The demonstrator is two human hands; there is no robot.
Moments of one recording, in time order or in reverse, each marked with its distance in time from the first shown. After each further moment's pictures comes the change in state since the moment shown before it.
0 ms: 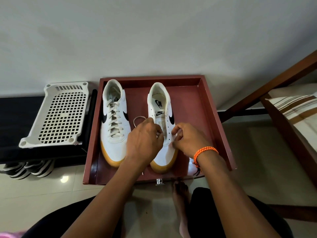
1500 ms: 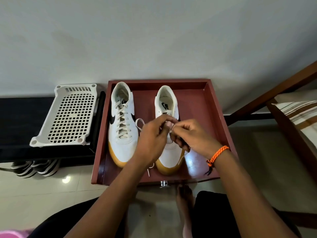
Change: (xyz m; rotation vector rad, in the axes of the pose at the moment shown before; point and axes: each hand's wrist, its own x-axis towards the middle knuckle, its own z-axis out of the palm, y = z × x) left_hand -0.003 0.005 -0.026 -0.759 -0.024 0.105; right_hand -0.019 -0.039 -0.022 0.458 -0.213 -0.232
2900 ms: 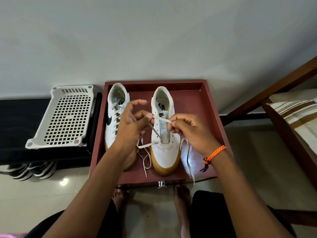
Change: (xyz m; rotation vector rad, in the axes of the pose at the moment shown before) left_hand 0.011 0.004 -0.036 -0.581 0.119 -0.318; right_hand 0.007 0.004 -0.007 0.074 0.103 -0.232
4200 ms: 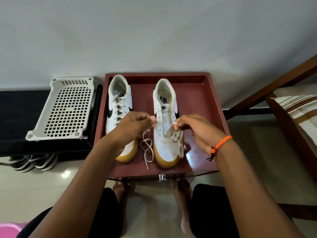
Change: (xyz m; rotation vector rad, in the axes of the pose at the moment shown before) left_hand 0.002 0.000 -0.024 0.505 -0.205 -0.224; right_hand -0.004 0.001 -0.003 0.085 -0.027 0.340
